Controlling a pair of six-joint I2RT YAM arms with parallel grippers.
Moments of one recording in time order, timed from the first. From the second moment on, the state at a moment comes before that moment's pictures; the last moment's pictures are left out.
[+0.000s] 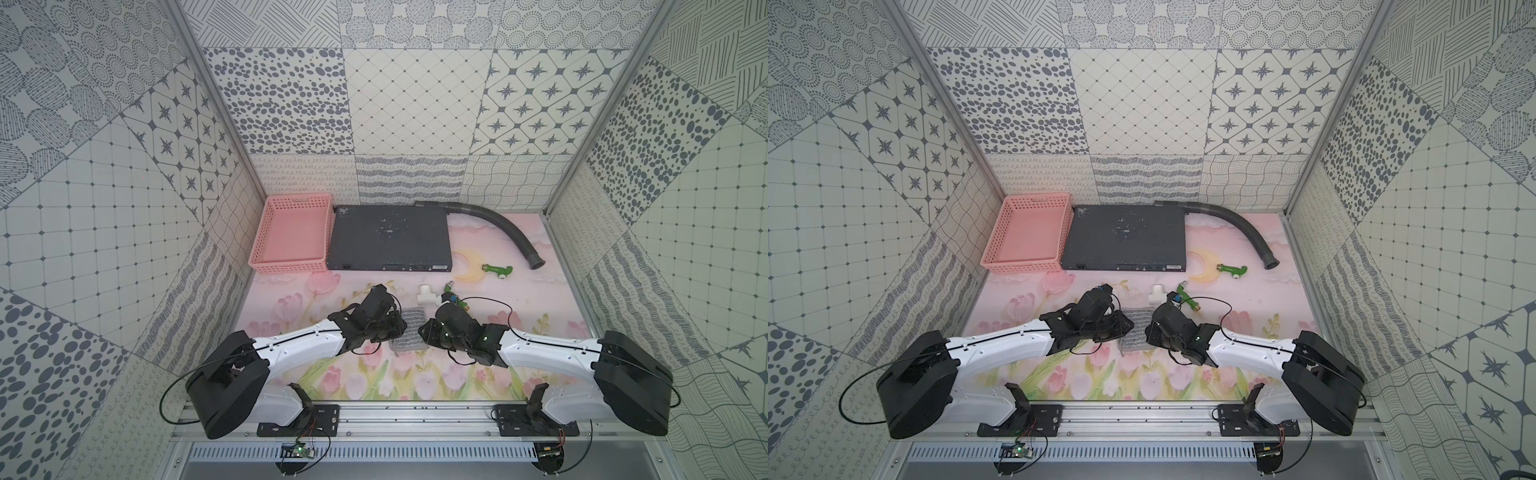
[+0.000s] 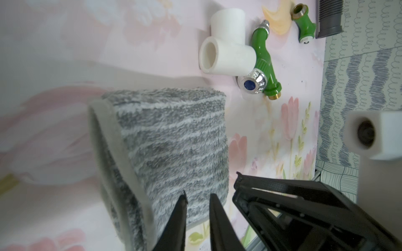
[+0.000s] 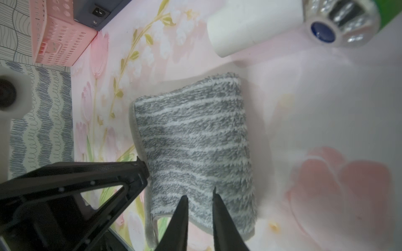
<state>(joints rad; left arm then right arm) -0.72 1.40 0.68 -0.13 0.17 -0.94 0.94 1.36 0.58 0.02 0.03 1.09</state>
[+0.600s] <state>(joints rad) -0.60 1.50 0.64 -0.07 0.21 -0.89 0.92 1.50 0.48 0.28 -0.06 1.18</state>
